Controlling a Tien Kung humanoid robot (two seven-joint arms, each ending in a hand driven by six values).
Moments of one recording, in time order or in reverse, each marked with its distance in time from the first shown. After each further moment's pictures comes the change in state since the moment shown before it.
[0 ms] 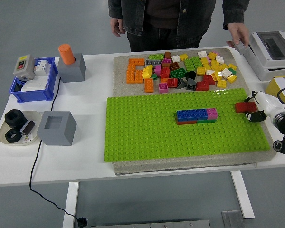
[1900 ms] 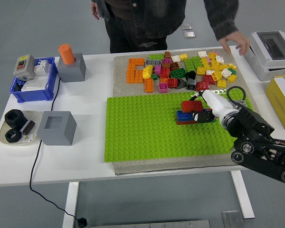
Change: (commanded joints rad) left arm 0.021 0.008 -0.023 0.003 0.015 -0.004 -0.011; right arm -0.115 0.174 0.343 0.421 -0.299 0.081 -0.393
